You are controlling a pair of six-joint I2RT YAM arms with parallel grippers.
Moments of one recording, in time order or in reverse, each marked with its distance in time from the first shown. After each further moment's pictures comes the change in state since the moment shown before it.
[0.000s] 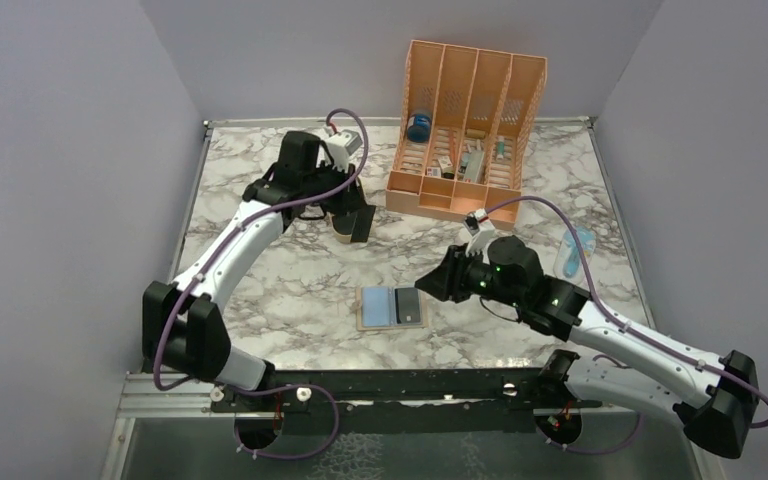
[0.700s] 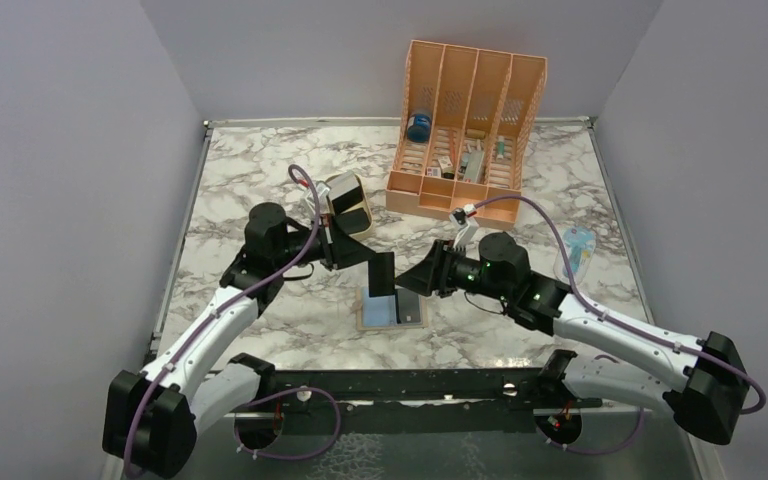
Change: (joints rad) left arm 0.000 -0.498 -0.665 0.564 0.376 -0.624; right arm 0.000 0.084 -0.024 0.247 -0.118 0.143
